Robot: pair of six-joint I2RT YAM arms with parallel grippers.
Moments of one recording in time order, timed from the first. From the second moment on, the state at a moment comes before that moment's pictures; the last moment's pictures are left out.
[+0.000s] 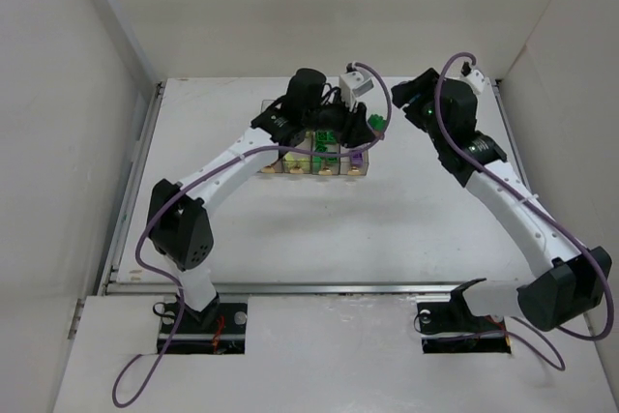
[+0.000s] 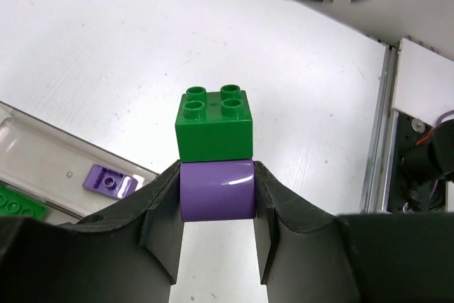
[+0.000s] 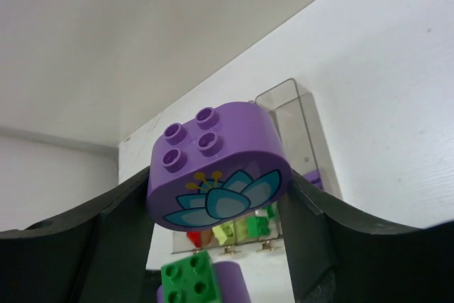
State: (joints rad) left arm -0.67 1.74 1.60 -0.21 0.60 -0.04; right arm 0.41 1.28 1.25 -0.20 0.30 0.86
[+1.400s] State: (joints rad) left arm -0.40 1.66 1.42 -0.25 0.48 0.06; right arm 0.29 2.01 1.77 -0.51 -0.35 0.41
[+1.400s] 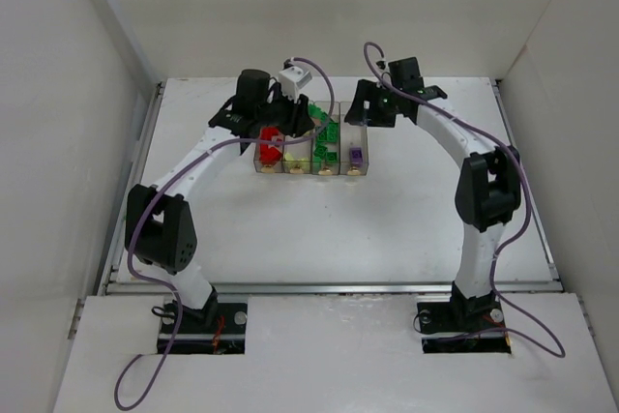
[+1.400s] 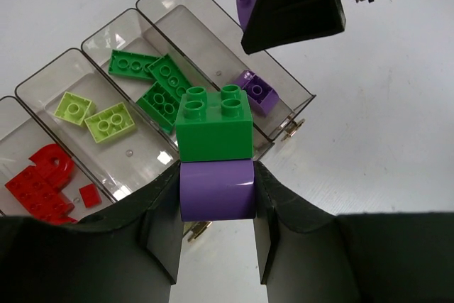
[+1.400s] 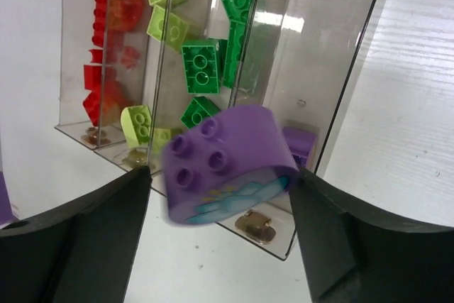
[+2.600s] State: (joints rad) left arm -0.41 1.63 1.46 -0.41 0.75 0.31; right arm 0.41 1.74 1.57 -0.20 -0.80 0.33
